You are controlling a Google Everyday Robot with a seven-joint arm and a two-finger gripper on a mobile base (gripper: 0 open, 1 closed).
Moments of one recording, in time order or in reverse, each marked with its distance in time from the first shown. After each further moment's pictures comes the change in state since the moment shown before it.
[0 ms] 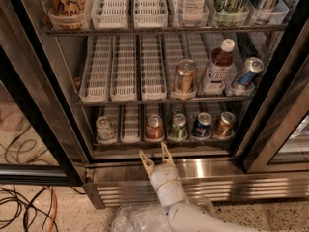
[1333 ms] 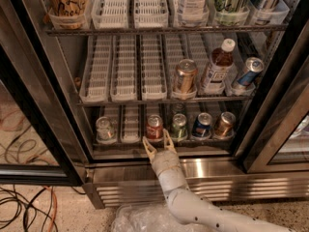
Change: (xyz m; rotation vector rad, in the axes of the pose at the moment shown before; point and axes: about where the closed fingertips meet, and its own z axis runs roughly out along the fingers) arm -0.020 -0.025 0.039 0.039 -0.087 -0.051
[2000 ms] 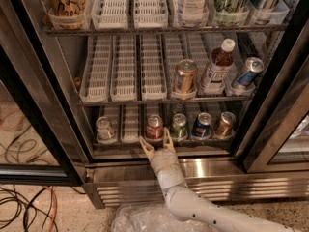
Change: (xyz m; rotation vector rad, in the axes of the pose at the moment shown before) arm 0.003 0.003 0.009 -0.003 -0.006 0.011
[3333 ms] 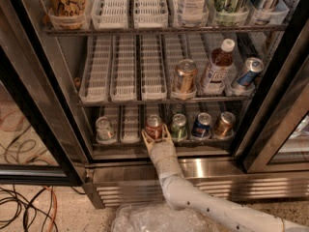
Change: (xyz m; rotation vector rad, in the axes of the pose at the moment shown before) arm 0.014 -0.012 0.035 0.039 0.016 0.015
